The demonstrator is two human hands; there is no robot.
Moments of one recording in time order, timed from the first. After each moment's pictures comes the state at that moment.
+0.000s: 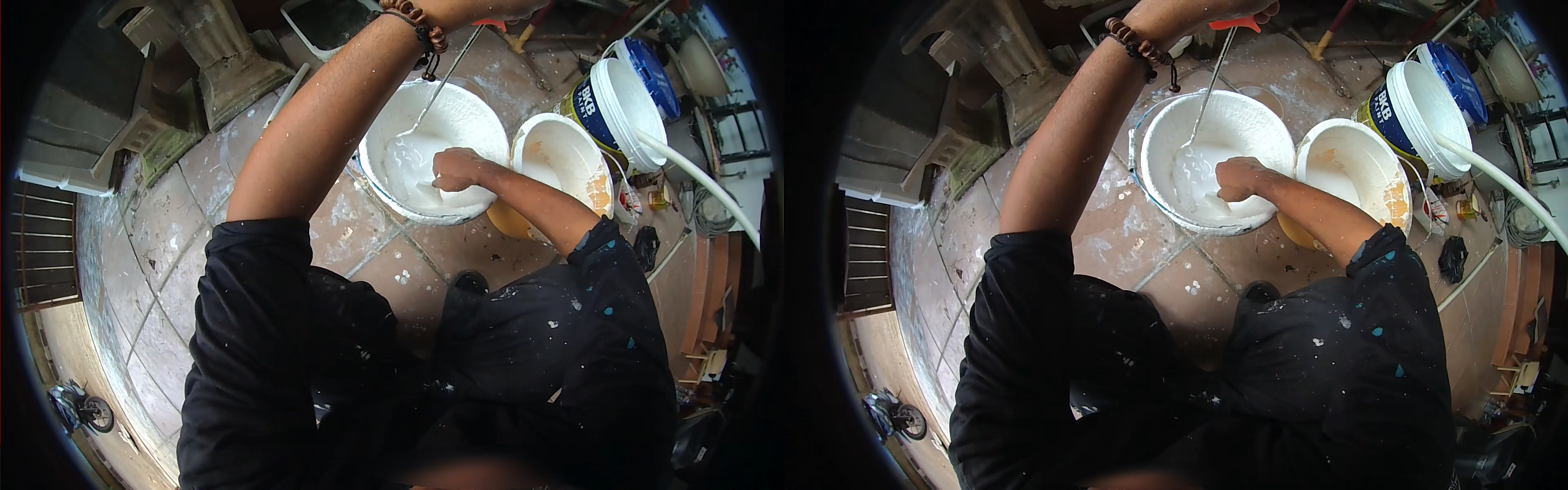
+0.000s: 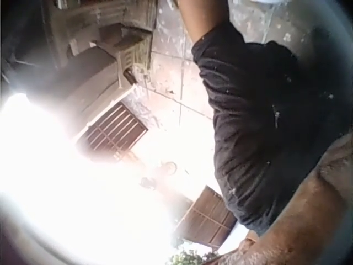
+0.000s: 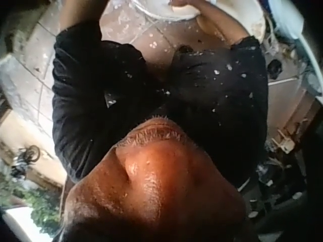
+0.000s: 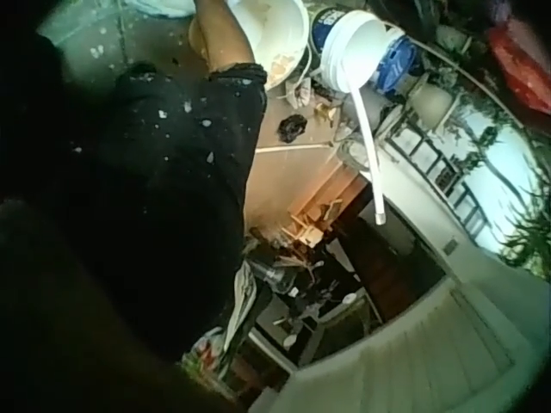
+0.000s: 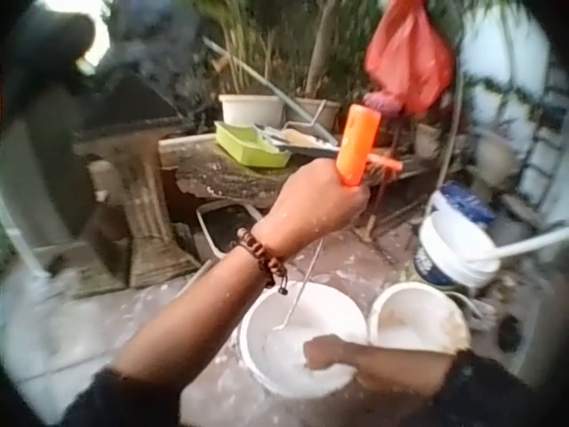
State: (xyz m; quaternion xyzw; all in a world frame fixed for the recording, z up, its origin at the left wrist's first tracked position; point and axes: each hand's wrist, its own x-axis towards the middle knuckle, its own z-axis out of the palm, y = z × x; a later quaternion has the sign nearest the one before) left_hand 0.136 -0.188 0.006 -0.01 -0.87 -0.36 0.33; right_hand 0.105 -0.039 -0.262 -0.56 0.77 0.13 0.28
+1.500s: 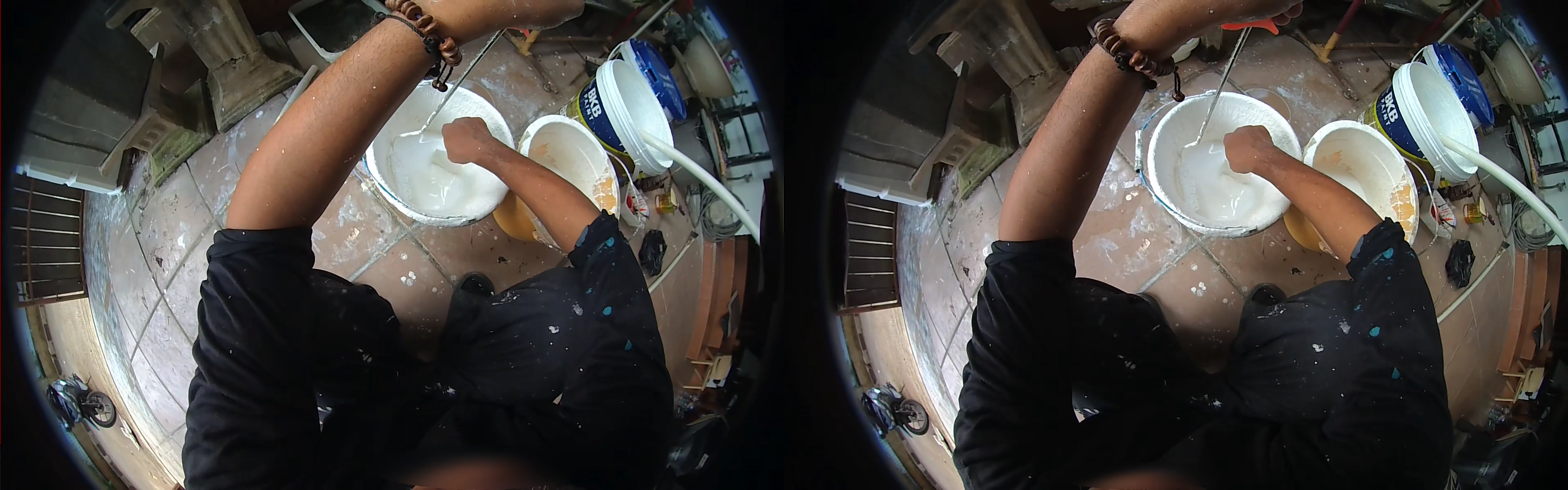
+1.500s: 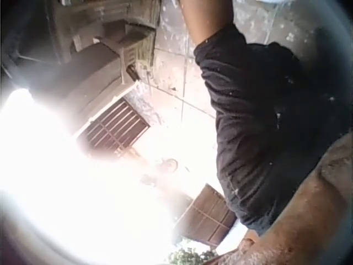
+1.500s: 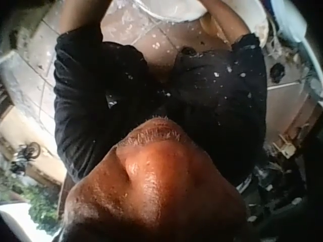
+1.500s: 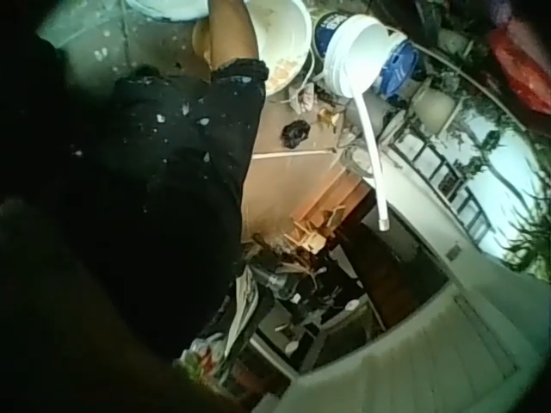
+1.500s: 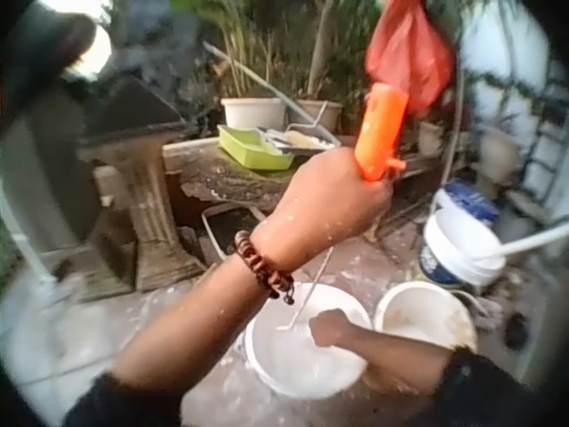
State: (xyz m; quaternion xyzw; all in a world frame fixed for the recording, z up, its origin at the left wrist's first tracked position) left_hand 0.171 -0.169 0.036 -0.06 -0.87 -0.36 0.33; right_hand 0.083 -0.063 -0.237 -0.49 0.84 0.17 0.14
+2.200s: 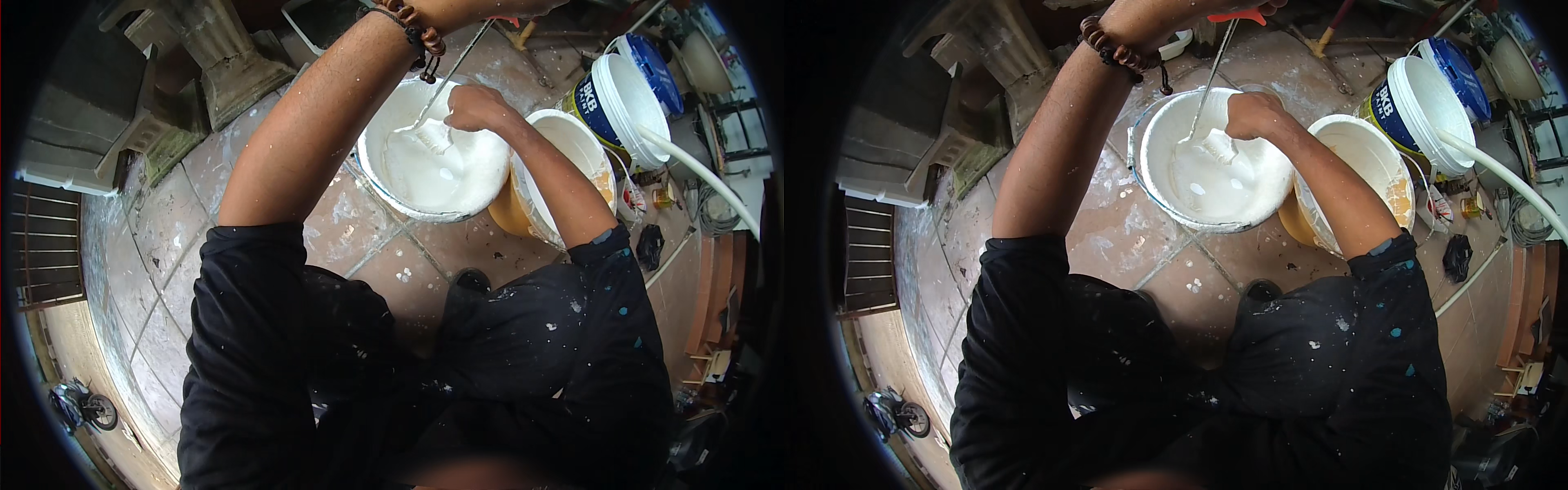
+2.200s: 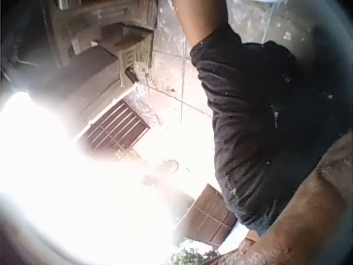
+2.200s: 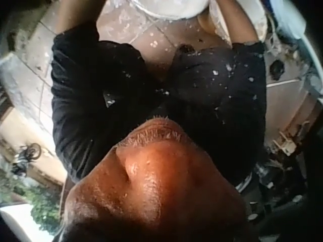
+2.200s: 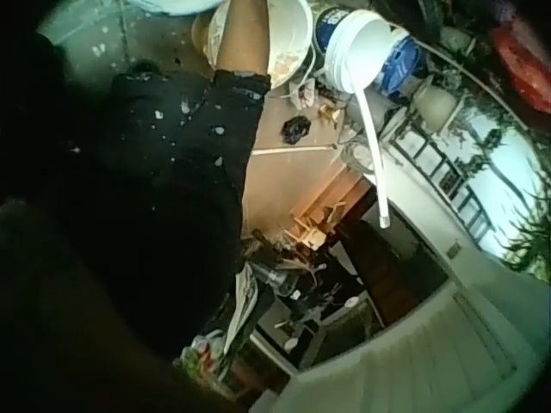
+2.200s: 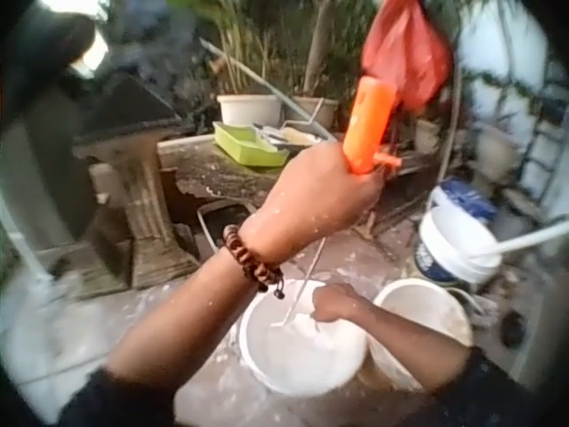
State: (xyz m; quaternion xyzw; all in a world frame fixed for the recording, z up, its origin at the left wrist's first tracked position) left_hand 0.170 -0.168 0.035 -0.06 -0.87 -0.37 0.34; right_hand 0.063 -0.069 -0.170 -0.42 0.89 0.09 0.17
